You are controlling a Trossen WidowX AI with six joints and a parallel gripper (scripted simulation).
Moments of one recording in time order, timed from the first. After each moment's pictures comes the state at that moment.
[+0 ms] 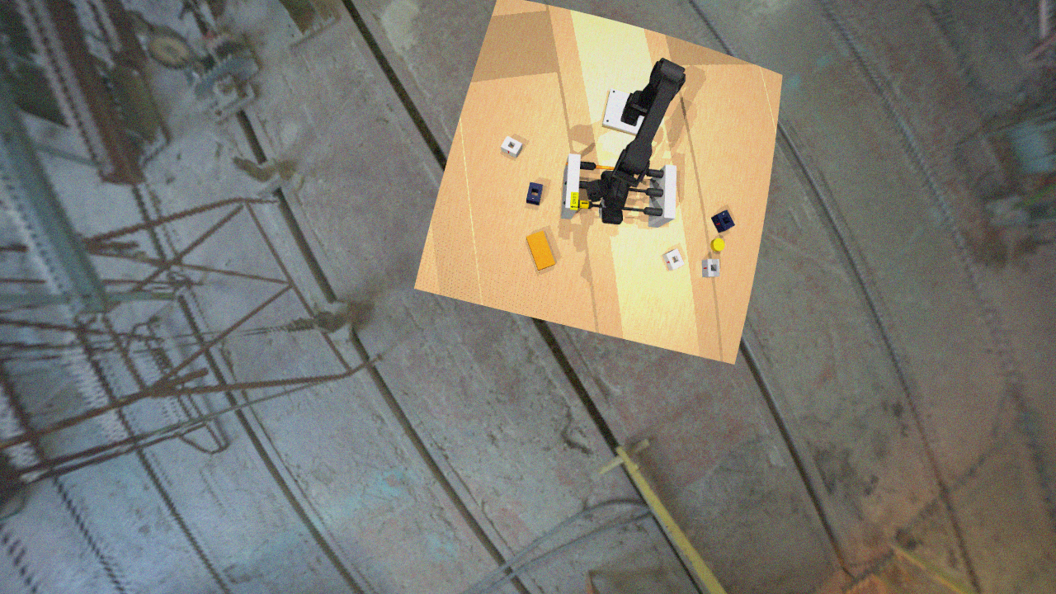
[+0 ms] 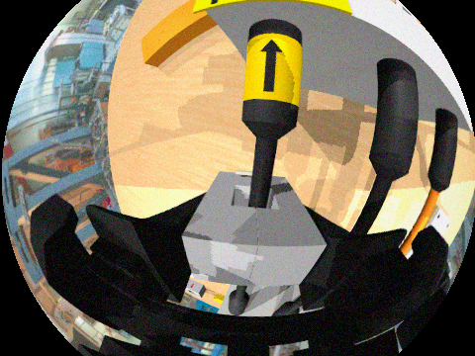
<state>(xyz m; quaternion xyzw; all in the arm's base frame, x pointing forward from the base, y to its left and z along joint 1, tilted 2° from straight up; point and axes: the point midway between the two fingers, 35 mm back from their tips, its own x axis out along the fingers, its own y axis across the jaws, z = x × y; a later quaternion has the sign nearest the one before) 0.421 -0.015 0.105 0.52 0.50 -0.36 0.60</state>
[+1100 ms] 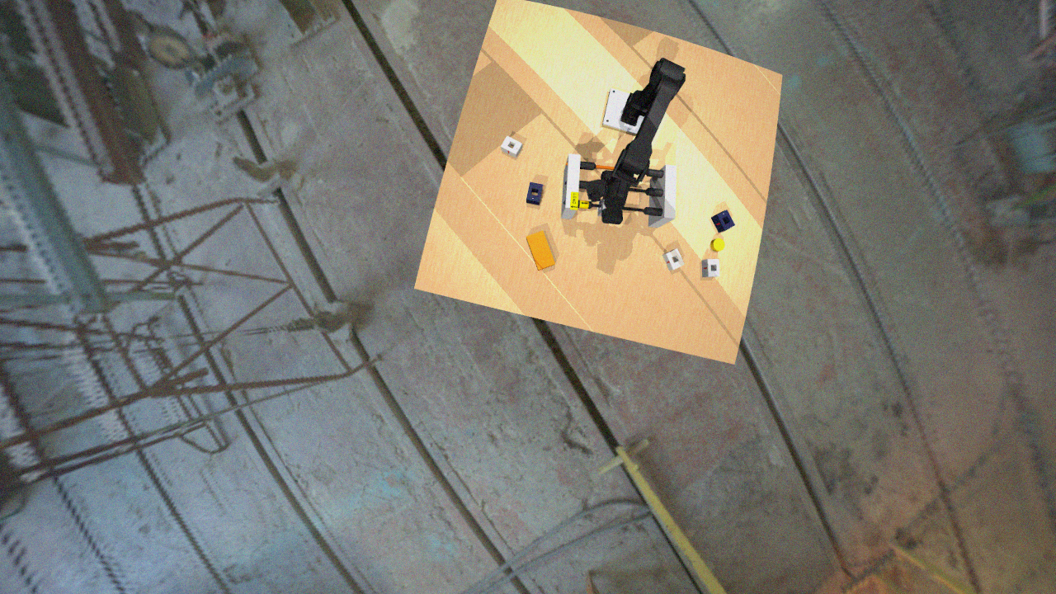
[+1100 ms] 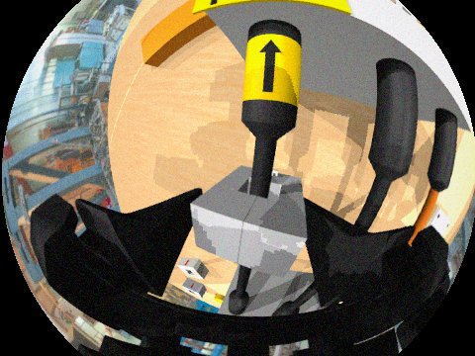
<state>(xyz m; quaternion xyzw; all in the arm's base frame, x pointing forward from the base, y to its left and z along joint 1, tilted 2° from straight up) 0.421 -0.015 0.105 0.52 0.50 -0.36 0.60</state>
